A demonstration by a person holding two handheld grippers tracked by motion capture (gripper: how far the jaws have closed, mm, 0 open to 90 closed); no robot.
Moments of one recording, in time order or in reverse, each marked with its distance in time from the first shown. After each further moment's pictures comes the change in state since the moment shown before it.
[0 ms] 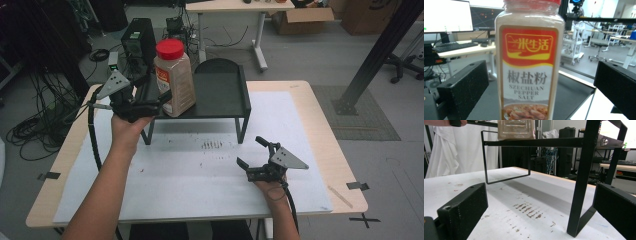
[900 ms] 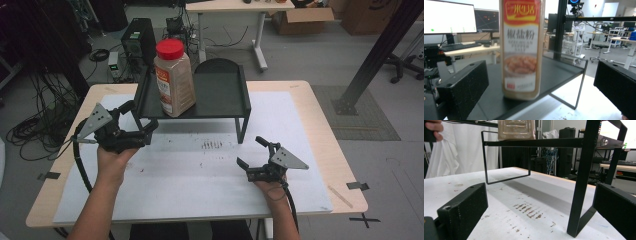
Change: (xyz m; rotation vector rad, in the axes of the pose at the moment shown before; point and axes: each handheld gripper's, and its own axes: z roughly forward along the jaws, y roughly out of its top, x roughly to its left) left arm -0.014 -0.048 -0.061 -0.030 0.018 0.015; right arm 0.000 0.000 0.000 -0.003 0.000 0.001
